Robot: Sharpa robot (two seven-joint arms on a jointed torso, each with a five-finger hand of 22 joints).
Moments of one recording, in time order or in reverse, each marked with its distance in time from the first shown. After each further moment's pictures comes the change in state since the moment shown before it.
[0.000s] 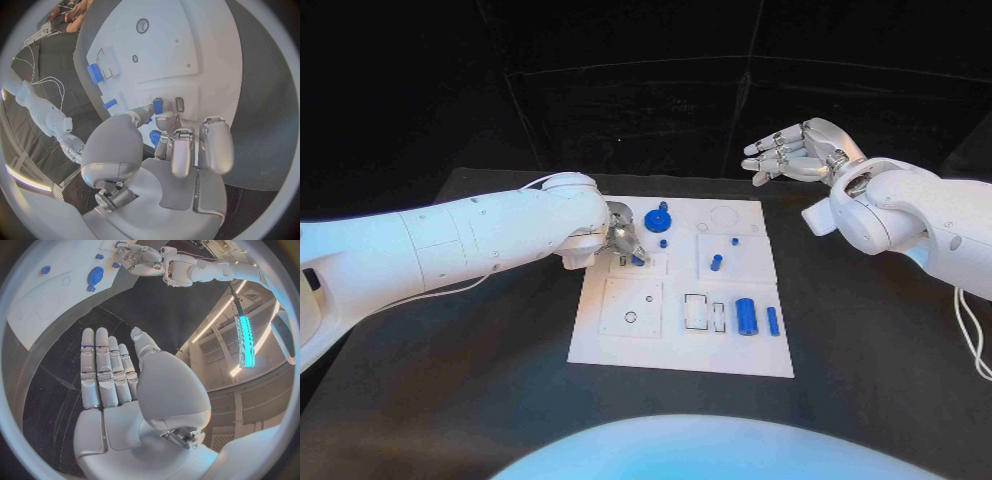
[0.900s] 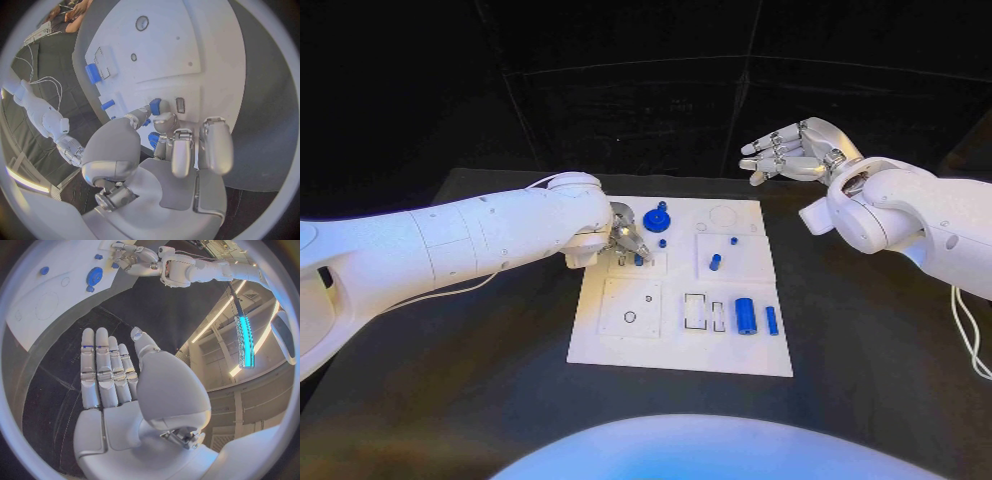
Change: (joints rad) left arm -0.003 0.034 -0.002 -0.043 0.008 0.019 -0.008; left_hand -0.160 0.007 -0.146 0.034 -0.002 0.019 -0.016 0.012 0.000 0.005 -0.006 0.034 0.023 0.000 0.000 0.000 0.000 0.000 0.000 0.000 0.008 0.019; right arm 0.000 0.004 0.000 -0.001 0.000 0.000 0.001; right_hand 0.000 0.000 0.000 0.000 0.000 0.000 0.000 0.000 0.000 0.000 0.000 0.000 -0.001 0.000 0.000 0.000 0.000 0.000 0.000 0.000 0.000 -0.001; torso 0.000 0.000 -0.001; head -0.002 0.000
